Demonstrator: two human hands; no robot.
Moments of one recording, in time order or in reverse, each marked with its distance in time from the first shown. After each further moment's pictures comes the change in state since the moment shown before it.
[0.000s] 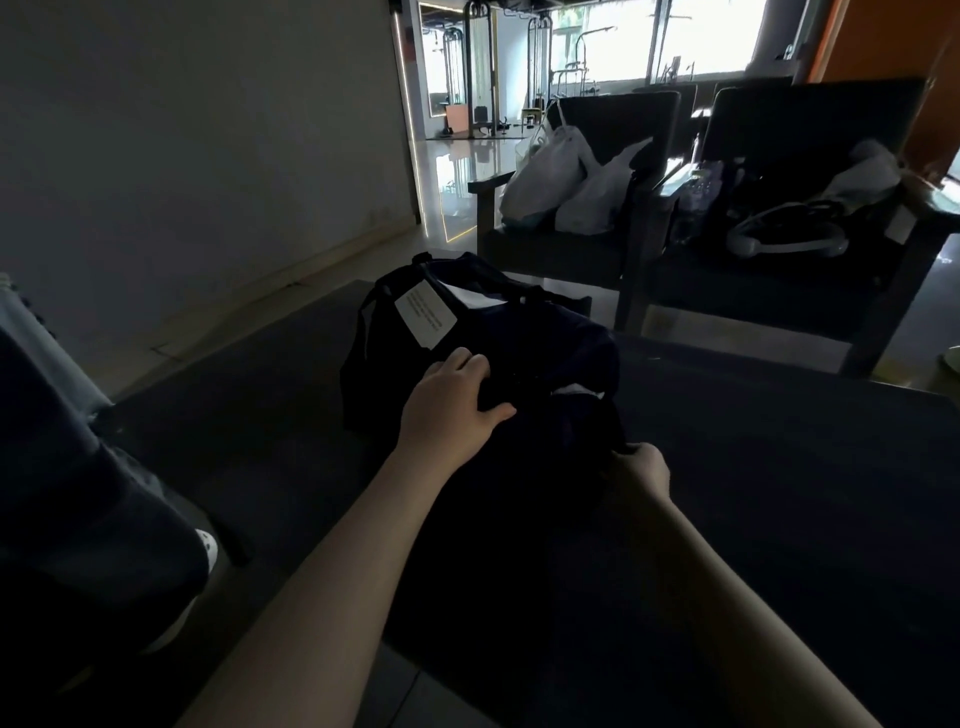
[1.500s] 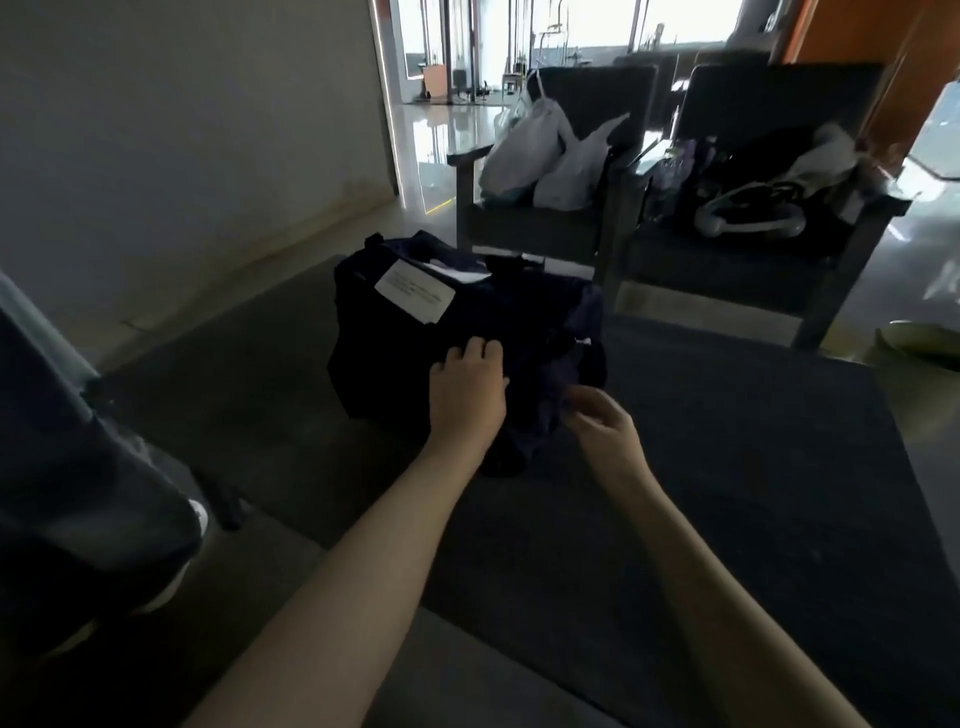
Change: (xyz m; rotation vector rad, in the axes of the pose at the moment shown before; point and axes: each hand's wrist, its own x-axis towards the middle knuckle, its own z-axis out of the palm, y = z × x) left_hand -0.014 0.047 0.011 0.247 0.037 -0.025; right_hand -0.097 -0.043 -0.028 0.274 -0.141 -0.406
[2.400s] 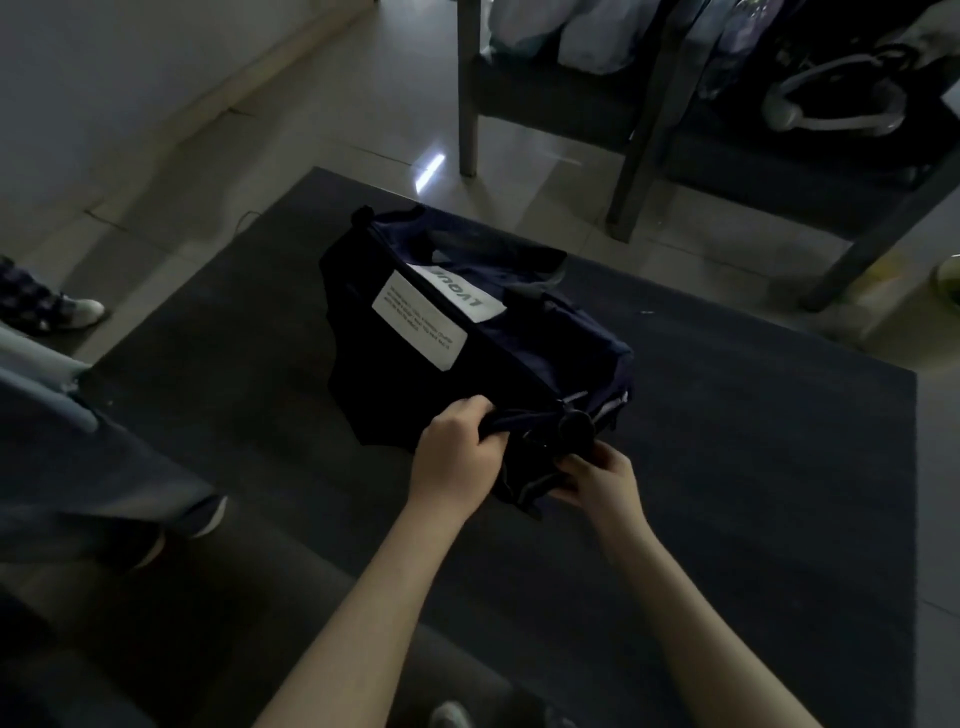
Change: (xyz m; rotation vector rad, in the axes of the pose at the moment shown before) left_hand 0.055 -0.030 -0.046 -0.629 -0.346 -0.311; right_hand 0.044 -0.072 0.032 0.108 0.047 0.704
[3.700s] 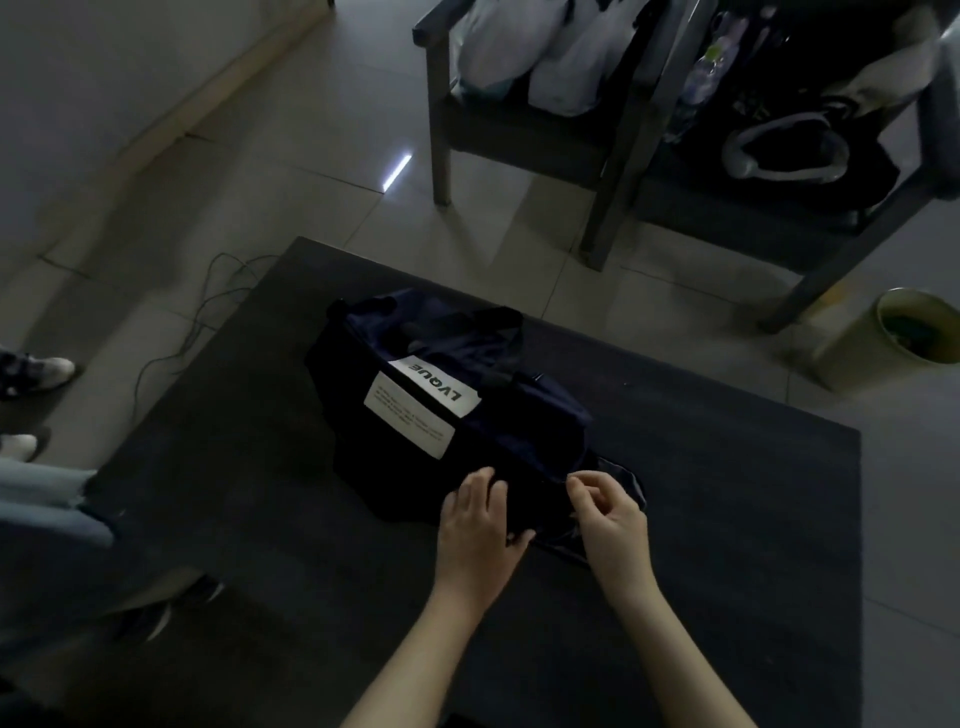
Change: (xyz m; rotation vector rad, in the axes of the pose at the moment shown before) left_hand 0.052 0.007 -0.020 0.430 -0.232 0.133; right_hand -0.008 -0.111 0.035 -0.370 0.171 -0.222
